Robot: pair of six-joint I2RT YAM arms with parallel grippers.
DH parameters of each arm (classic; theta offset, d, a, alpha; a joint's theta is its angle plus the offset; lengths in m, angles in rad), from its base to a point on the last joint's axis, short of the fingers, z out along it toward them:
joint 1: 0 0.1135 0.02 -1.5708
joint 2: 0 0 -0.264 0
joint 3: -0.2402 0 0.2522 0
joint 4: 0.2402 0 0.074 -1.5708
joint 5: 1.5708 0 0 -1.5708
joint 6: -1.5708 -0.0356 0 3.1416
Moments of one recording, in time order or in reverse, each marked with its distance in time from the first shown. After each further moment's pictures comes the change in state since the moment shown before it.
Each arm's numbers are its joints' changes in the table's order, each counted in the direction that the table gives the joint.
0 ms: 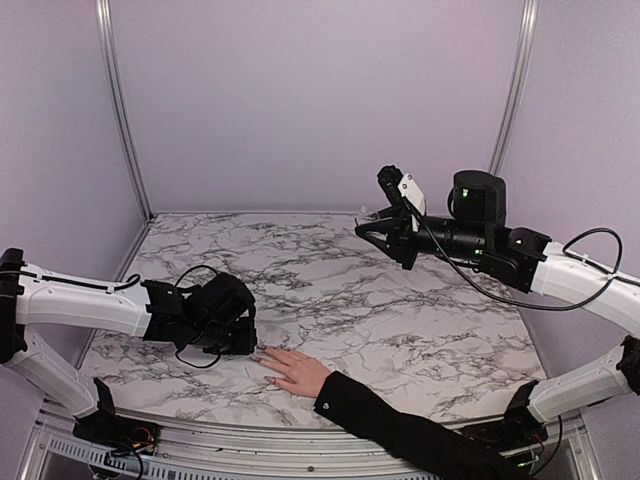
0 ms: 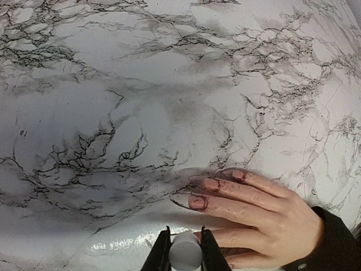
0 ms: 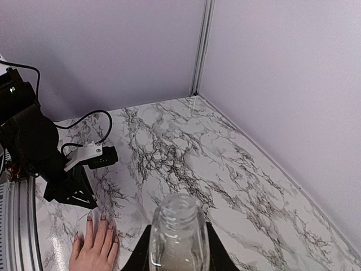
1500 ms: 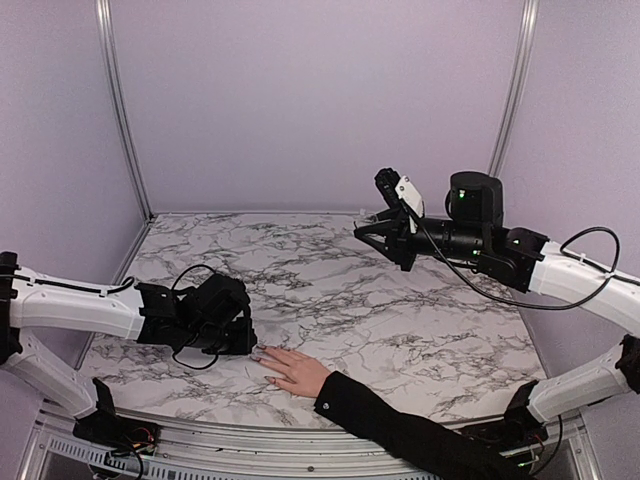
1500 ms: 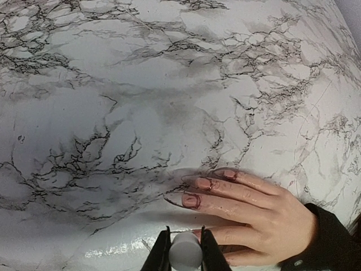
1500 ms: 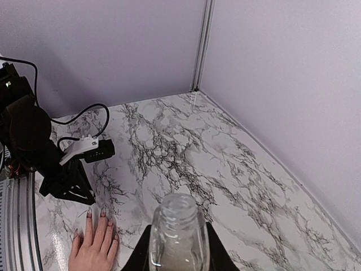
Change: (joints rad) left arm -0.008 -0.039 0.034 -0.039 -0.002 -0.016; right arm 0.000 0.011 0.000 0.009 0.000 0.003
